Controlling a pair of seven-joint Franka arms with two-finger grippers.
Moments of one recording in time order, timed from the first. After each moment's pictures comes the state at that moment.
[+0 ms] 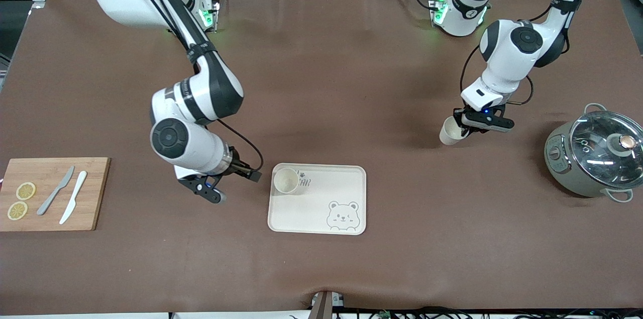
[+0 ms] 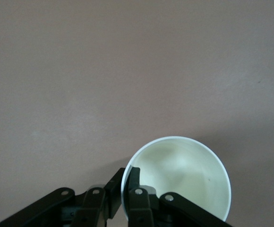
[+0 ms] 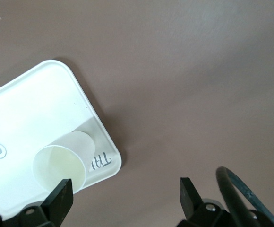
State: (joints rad) left arm -0.20 0.04 0.03 -2.58 0.02 2.89 0.08; right arm 0.39 0.61 0.03 -1.44 0.14 2.00 0.88
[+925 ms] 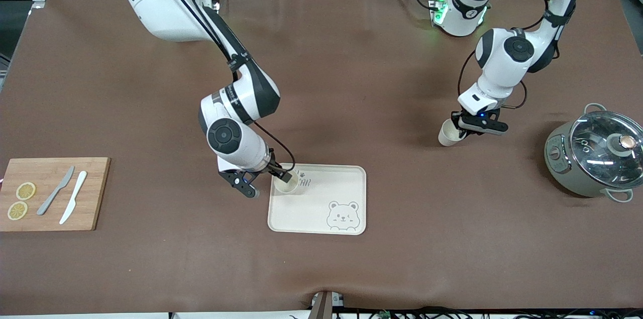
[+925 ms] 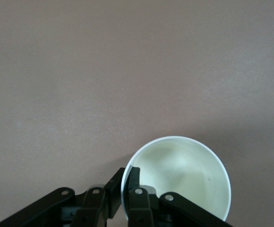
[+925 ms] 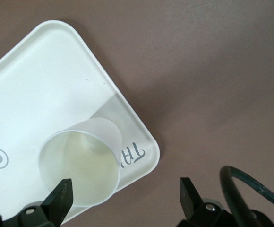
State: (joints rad) left arm -0.19 0.17 0.03 -2.61 0.02 3.04 0.09; right arm 0.49 0.72 0.03 -1.44 0.14 2.17 1.09
